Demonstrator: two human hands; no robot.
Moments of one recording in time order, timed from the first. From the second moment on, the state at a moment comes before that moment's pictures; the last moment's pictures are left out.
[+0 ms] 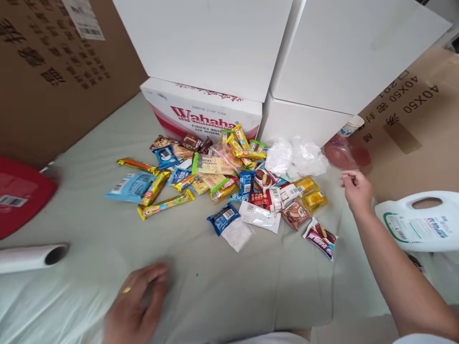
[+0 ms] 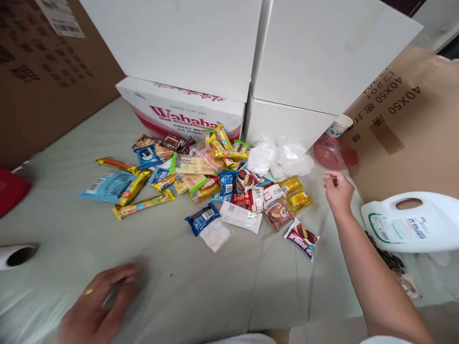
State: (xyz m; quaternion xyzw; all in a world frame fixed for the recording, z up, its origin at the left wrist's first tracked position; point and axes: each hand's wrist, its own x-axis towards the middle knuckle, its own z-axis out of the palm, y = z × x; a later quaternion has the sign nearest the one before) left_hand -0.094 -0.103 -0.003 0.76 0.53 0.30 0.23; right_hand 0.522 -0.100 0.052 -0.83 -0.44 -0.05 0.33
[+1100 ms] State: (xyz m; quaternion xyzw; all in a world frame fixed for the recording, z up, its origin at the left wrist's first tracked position) left_hand 0.035 -0.126 0.007 0.57 0.39 0.42 0.59; right_hand 0.192 -0.164 0.030 -0.55 -0.28 0.57 0.55
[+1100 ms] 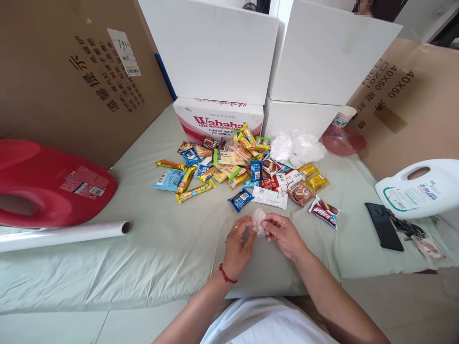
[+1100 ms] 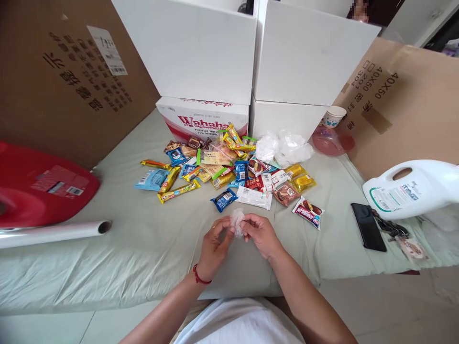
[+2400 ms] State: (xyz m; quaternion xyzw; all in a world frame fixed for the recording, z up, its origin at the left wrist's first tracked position) left_hand 0.013 -0.108 0.027 0.18 0.39 0.43 0.79; right_hand 0.175 -0.173 0.020 -0.62 -0.54 0.34 0.46
